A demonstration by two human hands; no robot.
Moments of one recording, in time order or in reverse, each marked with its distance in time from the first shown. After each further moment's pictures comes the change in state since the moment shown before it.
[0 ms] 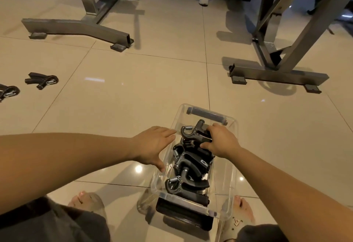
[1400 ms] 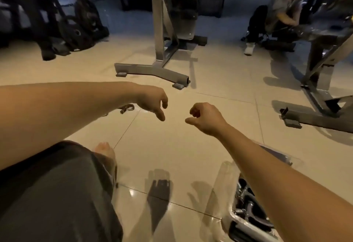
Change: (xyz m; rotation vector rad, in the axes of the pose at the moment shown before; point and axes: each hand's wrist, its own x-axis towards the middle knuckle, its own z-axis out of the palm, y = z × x) left_hand -0.233 -0.159 -0.151 -0.262 0.046 -0.591; right_hand 0.020 -0.310 -0.109 0.333 0.197 -0.310
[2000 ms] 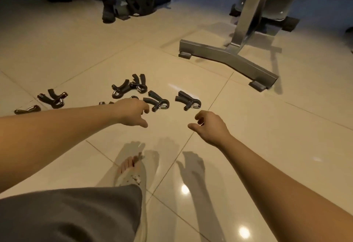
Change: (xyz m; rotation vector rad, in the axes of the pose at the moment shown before) left_hand 0.032 -0.427 0.140 -0.096 0.054 -0.361; right_hand 0.218 -0.185 0.268 0.013 -0.261 -0.067
